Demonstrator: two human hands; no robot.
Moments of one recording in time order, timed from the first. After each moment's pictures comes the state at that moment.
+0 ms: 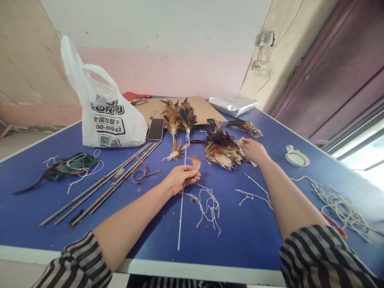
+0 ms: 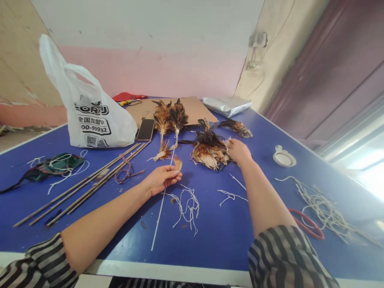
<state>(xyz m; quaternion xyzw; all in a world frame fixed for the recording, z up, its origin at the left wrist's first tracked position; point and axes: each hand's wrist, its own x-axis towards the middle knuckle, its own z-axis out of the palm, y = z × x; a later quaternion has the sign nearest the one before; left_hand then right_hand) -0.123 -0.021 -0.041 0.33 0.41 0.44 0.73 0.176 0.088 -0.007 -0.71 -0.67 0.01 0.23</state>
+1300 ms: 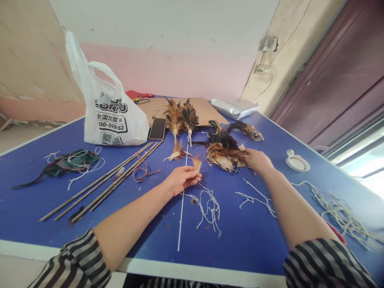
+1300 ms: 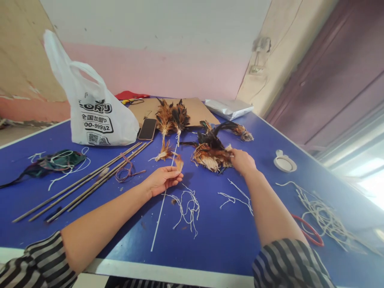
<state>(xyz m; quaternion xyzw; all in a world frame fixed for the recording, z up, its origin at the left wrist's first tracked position) -0.123 -0.021 -0.042 0.32 0.39 0.44 0.75 0.177 0.065 -0.006 -0.70 -0.71 -0.03 0.08</state>
